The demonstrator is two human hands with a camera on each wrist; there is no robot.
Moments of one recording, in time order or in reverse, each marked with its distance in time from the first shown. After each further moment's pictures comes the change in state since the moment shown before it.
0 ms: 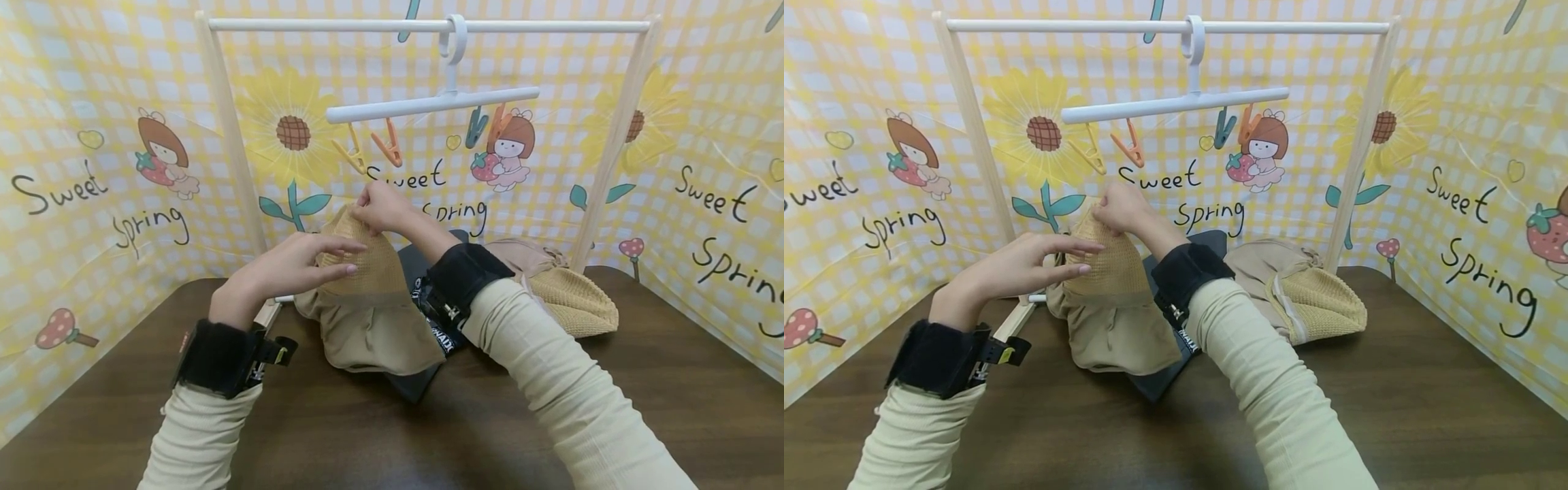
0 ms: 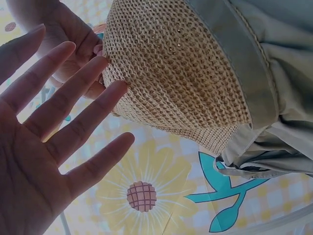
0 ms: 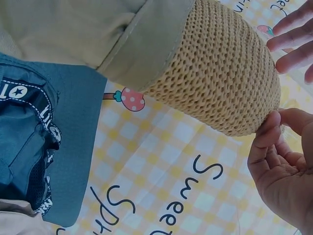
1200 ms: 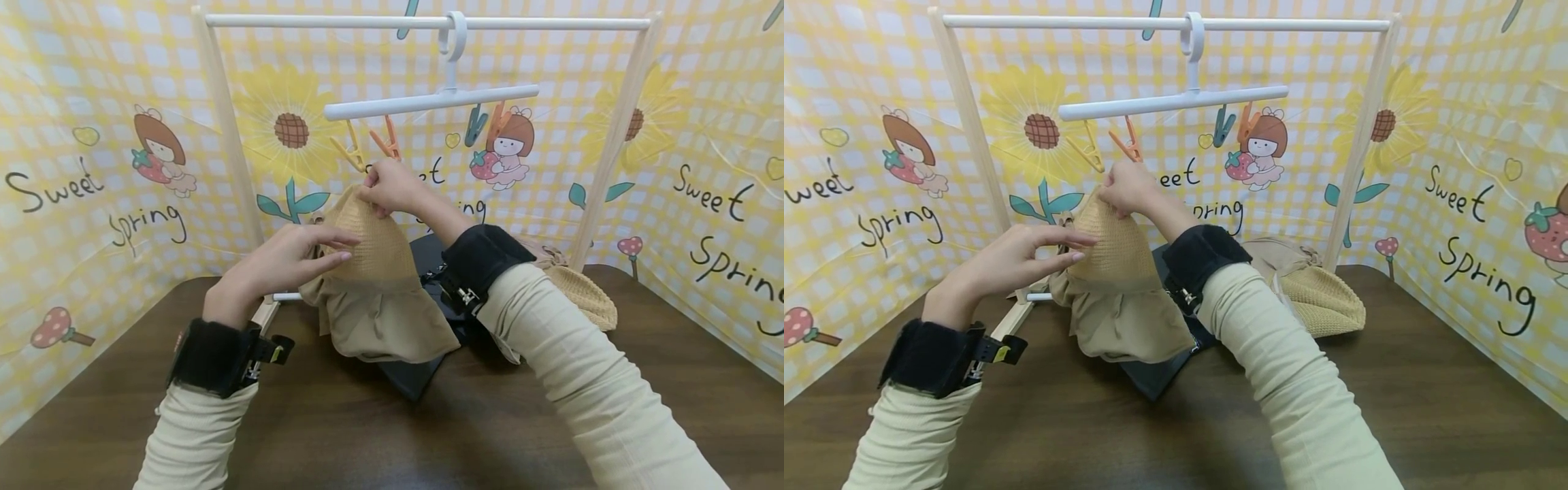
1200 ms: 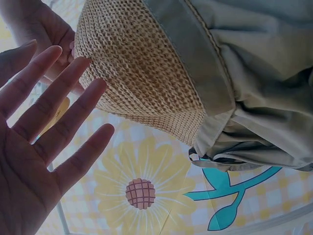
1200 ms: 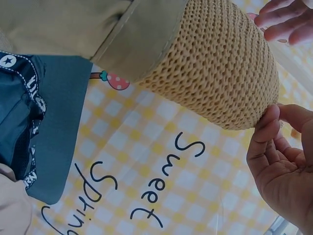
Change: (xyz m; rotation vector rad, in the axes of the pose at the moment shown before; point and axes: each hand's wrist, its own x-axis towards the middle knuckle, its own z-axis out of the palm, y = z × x) left_hand -0.001 0.000 -0.004 -0.016 0.105 0.042; right_hand -0.005 -0.009 -0.029 -0.018 0.004 0.028
